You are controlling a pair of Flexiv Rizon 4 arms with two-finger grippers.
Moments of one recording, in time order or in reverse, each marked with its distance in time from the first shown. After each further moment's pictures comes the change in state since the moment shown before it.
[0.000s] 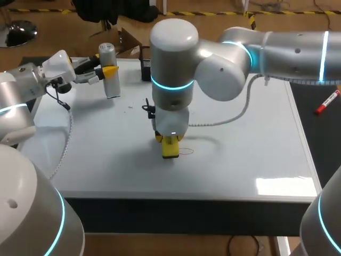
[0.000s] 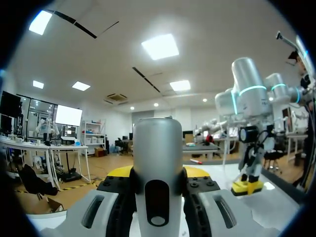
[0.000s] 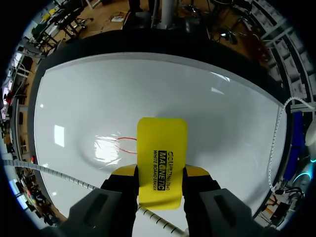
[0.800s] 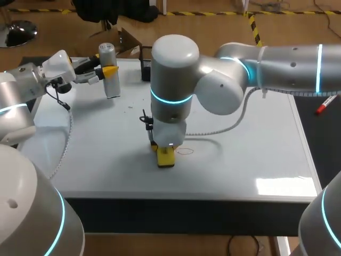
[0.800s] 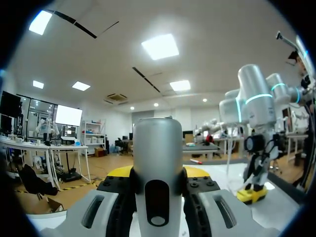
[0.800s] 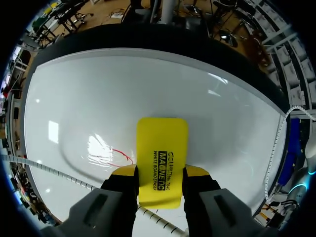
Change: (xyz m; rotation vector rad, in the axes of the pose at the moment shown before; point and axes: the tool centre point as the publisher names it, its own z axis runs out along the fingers) left arm 0.000 0.000 0.000 0.000 0.000 0.000; right arm -0.016 0.013 0.026 0.004 -0.046 -0.040
